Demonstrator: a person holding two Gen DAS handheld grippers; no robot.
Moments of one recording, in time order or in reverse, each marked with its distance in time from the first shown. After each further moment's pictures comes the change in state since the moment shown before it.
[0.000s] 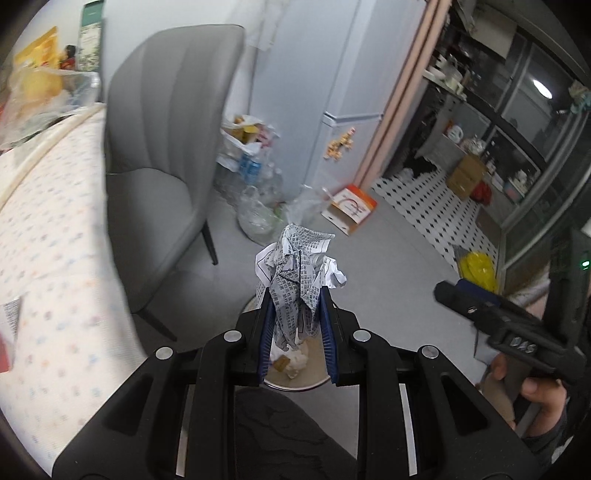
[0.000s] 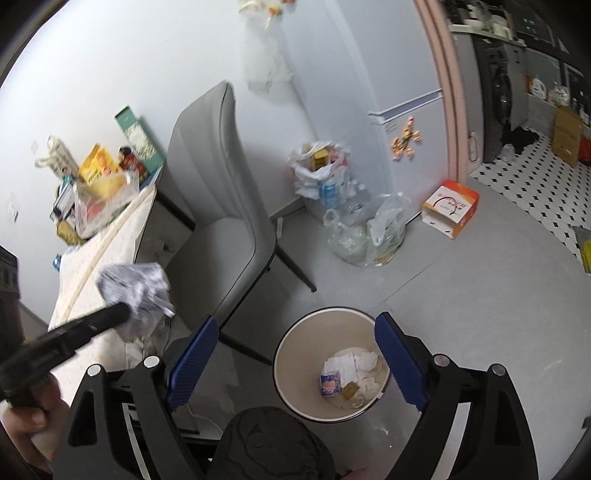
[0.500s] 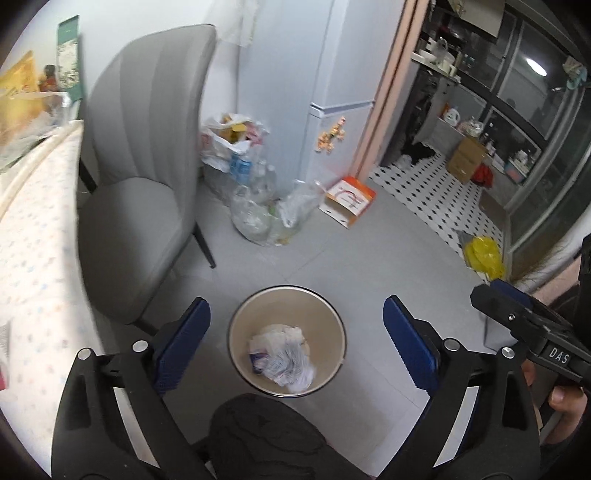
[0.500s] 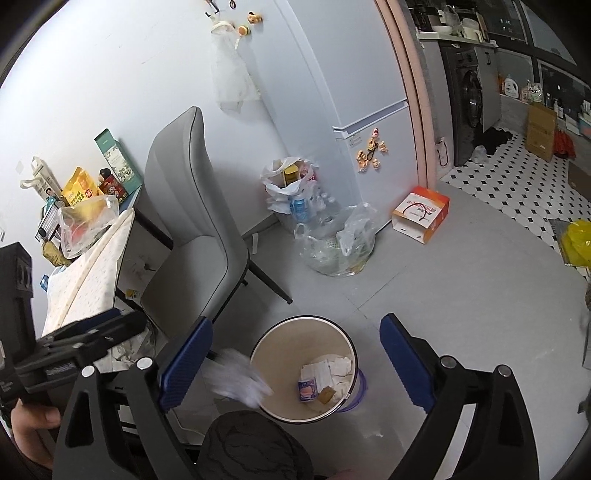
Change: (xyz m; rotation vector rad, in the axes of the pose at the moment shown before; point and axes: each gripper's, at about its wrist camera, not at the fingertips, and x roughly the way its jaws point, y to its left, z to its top) left arm 0.017 -0.027 0.009 0.052 0.012 0.037; right arm -0.027 -0.025 -0.001 0.029 -0.035 -0.072
